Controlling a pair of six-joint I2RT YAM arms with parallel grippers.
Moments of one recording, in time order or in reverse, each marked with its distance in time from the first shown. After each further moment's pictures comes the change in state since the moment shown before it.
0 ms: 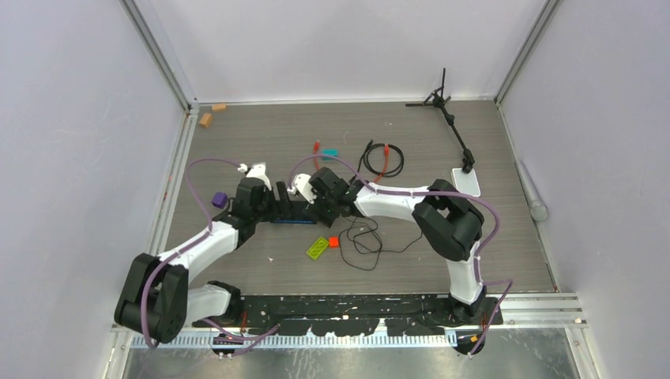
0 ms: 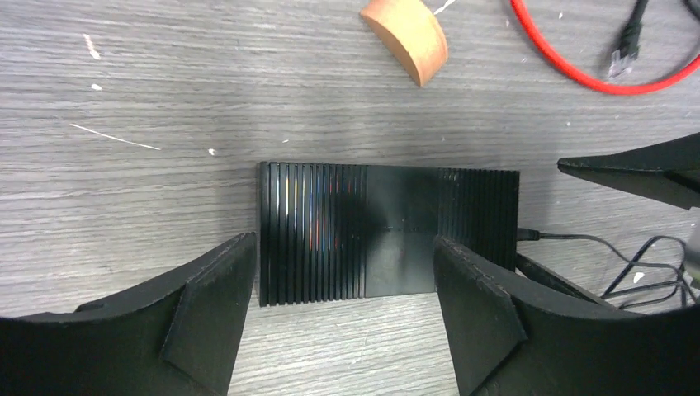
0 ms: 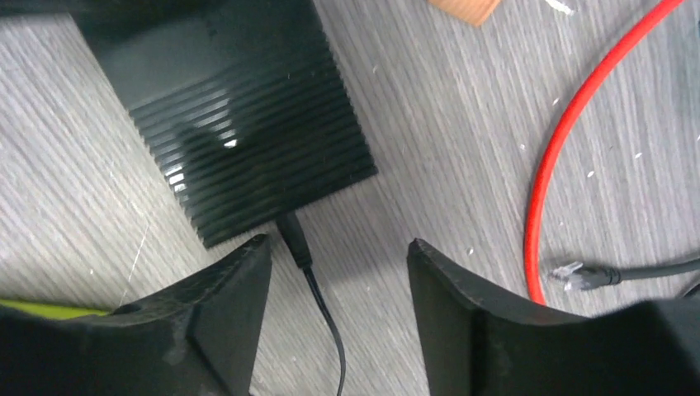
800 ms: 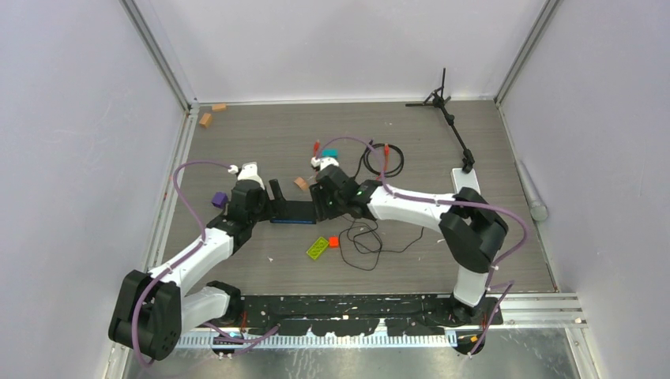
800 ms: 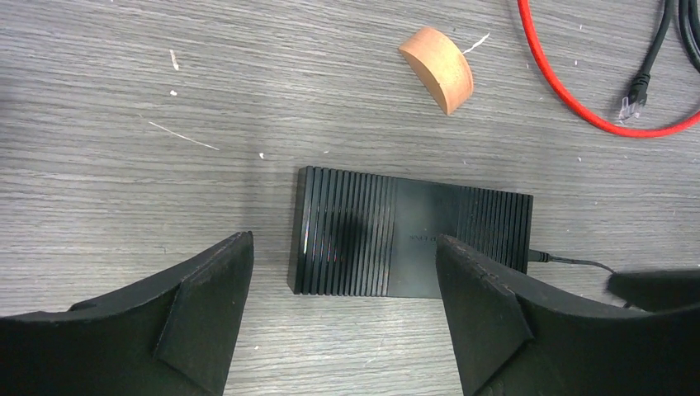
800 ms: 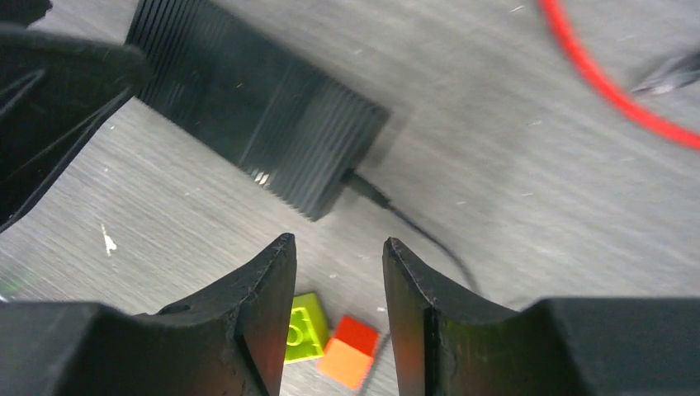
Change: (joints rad) left arm -0.004 -0.129 -0.022 -0.043 -0.122 -0.033; right arm -0.013 -0.199 -0.084 -0.031 0.044 0.747
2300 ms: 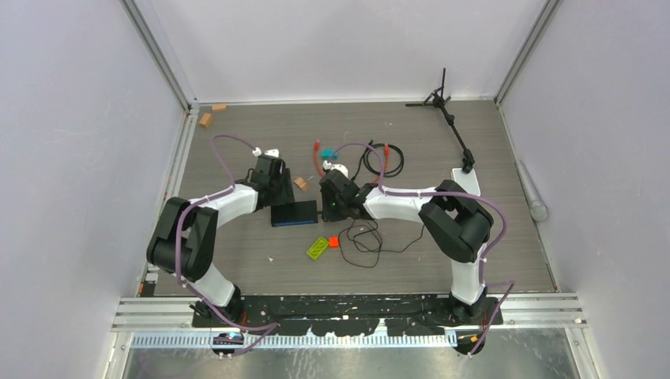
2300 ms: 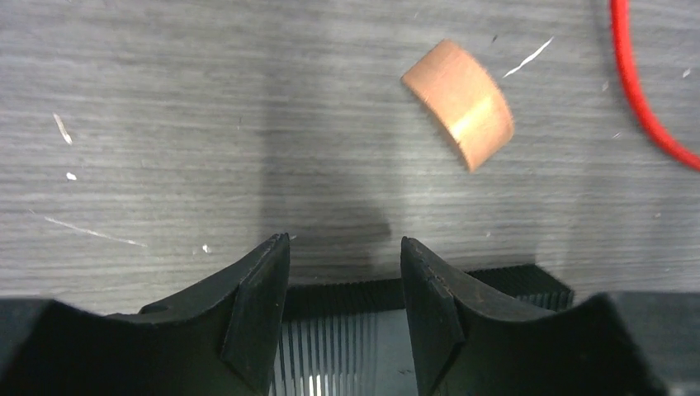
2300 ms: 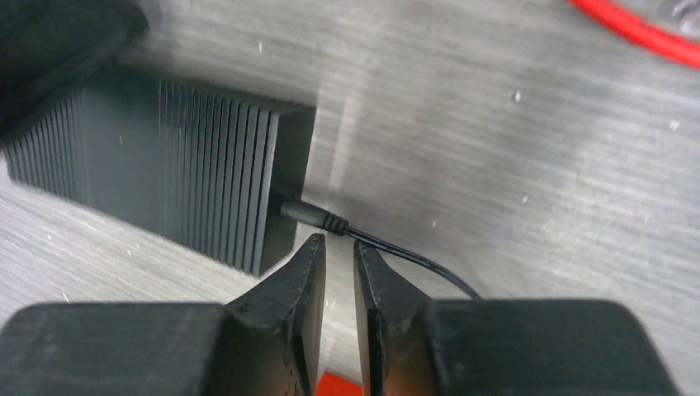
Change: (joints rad) left arm 0.000 0.506 0.355 -0.109 0.038 0.023; right arm -0.019 0.124 -0.059 0.094 -0.001 0.200
